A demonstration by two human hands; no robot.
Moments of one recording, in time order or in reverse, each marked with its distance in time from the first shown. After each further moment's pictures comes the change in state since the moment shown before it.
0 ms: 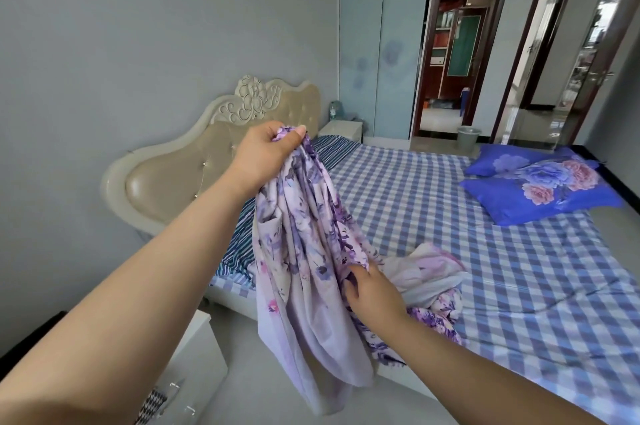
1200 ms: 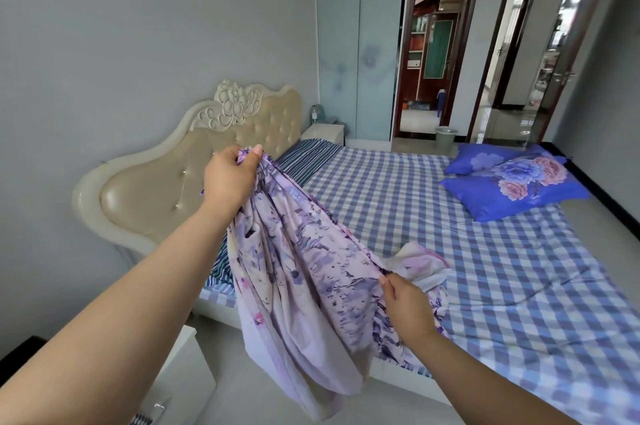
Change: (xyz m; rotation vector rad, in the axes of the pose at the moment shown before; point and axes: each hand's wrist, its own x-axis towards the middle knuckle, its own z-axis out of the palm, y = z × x) left_hand 0.008 -0.051 -0.007 0.310 0.270 -0.046; right_hand -0.017 0.056 -0.007 0.218 0.212 0.209
